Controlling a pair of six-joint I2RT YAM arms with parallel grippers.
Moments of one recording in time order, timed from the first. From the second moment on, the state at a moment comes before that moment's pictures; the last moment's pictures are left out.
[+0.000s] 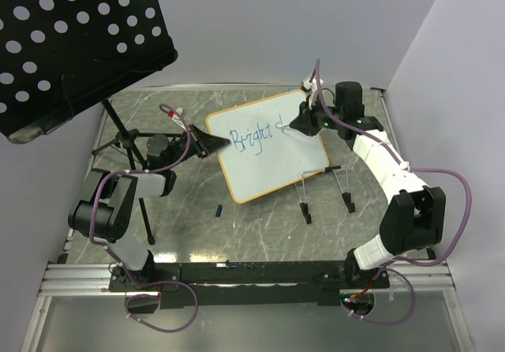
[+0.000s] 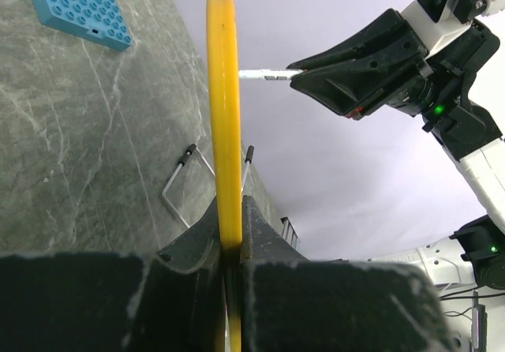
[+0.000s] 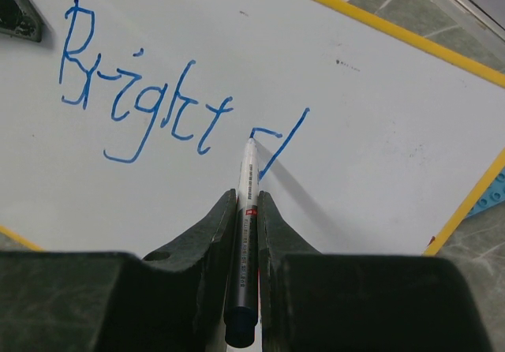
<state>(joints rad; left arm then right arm) -0.25 1.64 0.64 1.15 0.74 -1.15 0.19 1.51 1.29 -0.32 -0.68 -0.30</state>
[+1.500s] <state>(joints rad) -0.23 1.63 0.64 1.15 0.75 -1.15 0.18 1.51 1.29 -0.35 -0.62 -0.31</state>
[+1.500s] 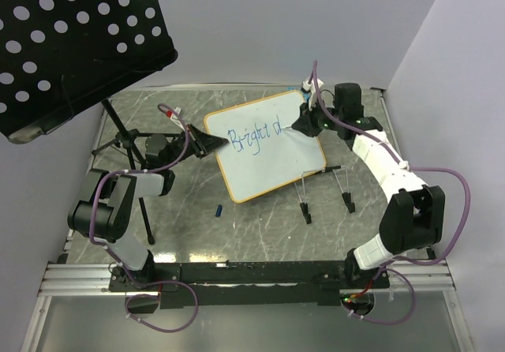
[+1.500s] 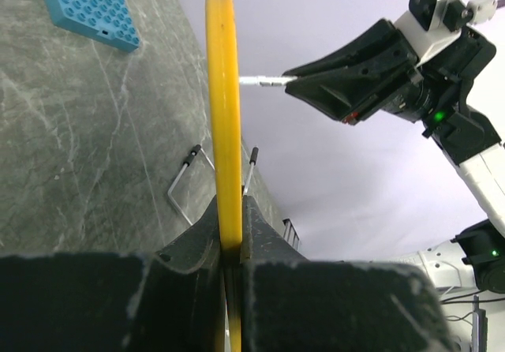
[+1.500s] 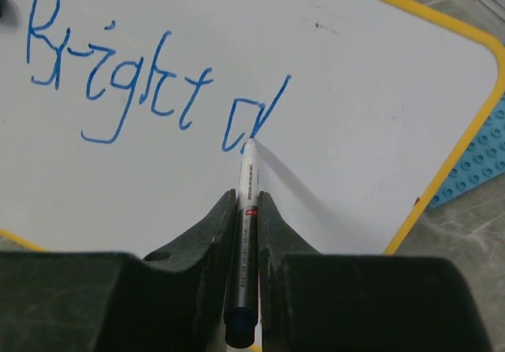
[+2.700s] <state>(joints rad) -0.22 1.63 0.64 1.16 0.76 -1.15 0.12 1.47 1.27 -0.34 -0.67 -0.27</state>
